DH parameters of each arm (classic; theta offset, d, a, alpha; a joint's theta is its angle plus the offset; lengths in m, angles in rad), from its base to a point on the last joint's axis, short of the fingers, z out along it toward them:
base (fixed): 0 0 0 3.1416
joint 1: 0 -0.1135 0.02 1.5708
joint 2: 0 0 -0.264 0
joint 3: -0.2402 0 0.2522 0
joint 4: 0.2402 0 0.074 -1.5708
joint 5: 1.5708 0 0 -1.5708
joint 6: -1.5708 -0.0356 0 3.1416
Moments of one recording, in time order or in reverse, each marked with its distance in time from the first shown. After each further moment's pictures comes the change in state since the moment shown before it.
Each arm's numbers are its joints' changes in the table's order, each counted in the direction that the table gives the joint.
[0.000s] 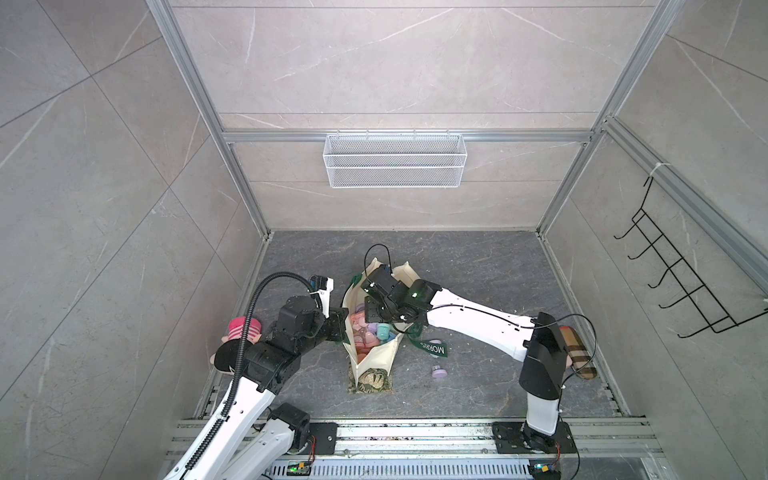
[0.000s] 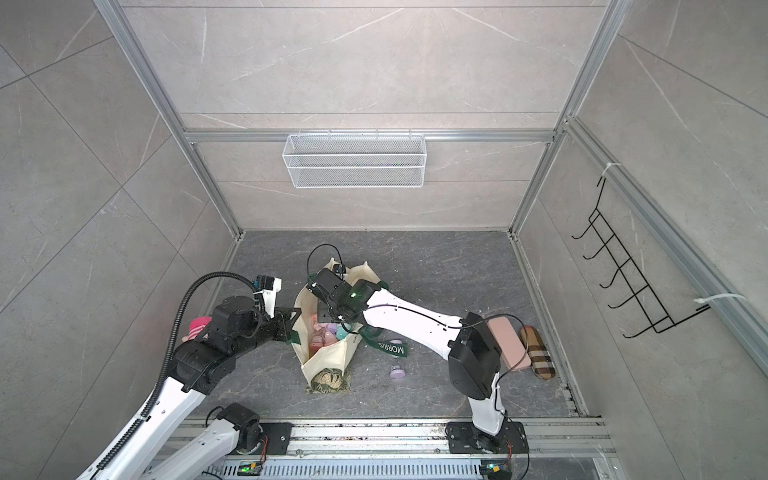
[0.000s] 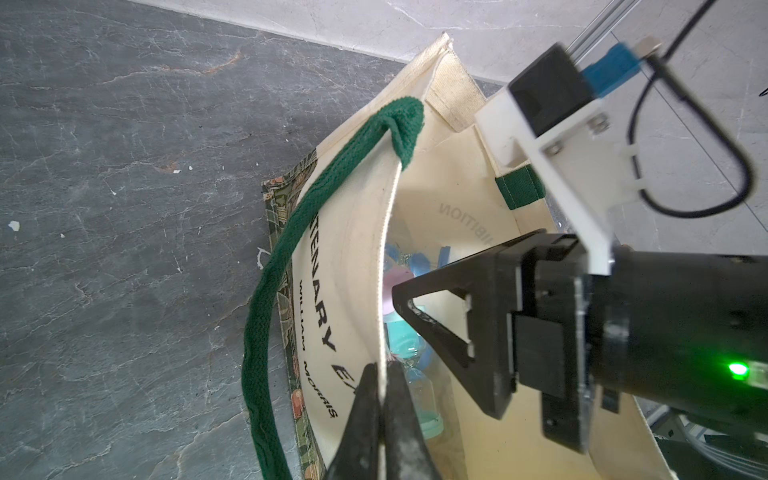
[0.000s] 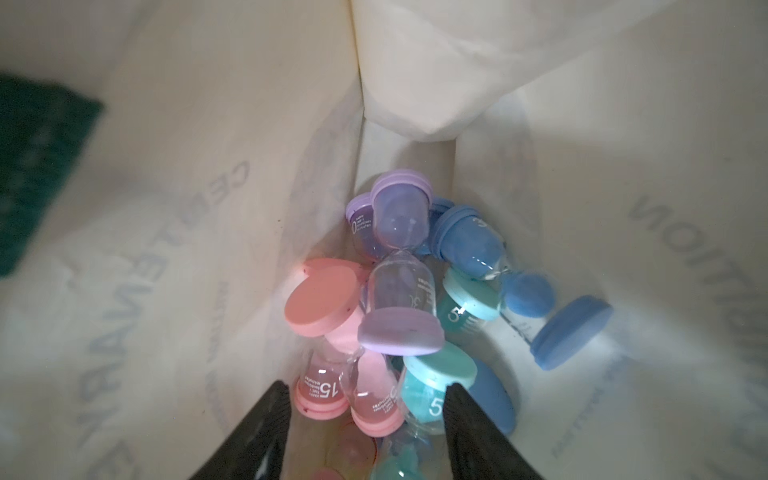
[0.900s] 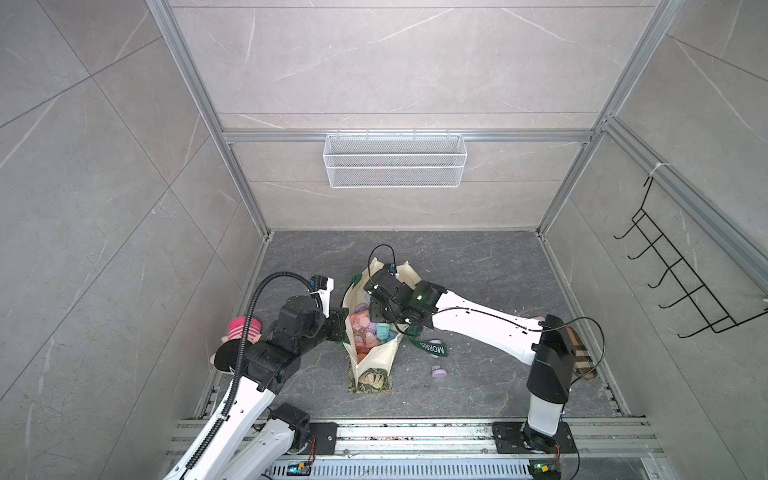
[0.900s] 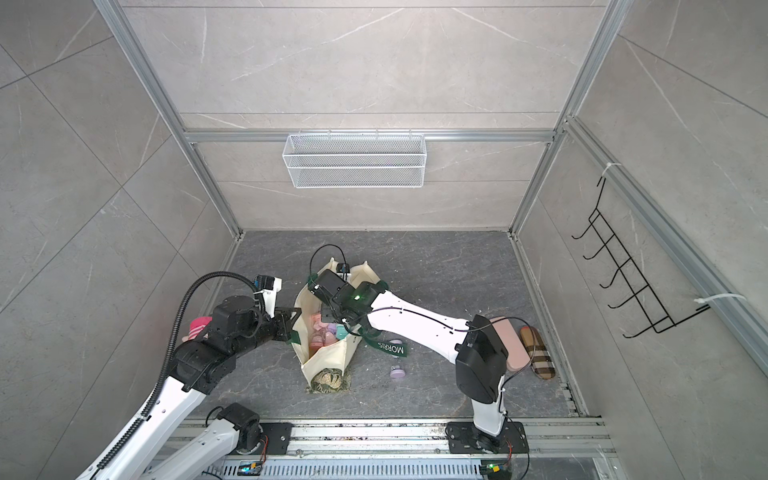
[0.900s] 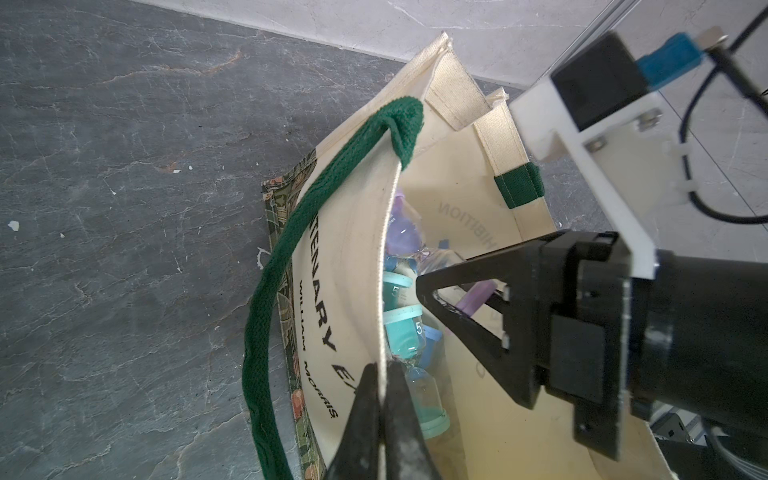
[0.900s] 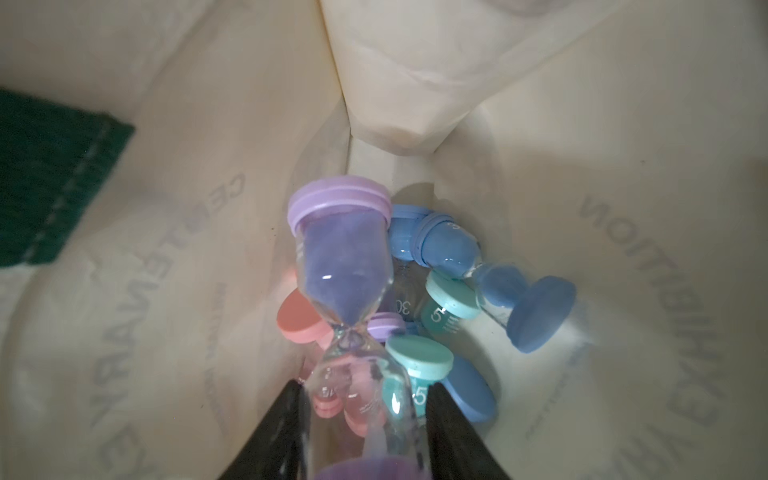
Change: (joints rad) left arm 0.000 0.003 -0.001 0.000 0.000 0.000; right arm -0.004 -0.009 0.035 -0.013 0.041 -0.027
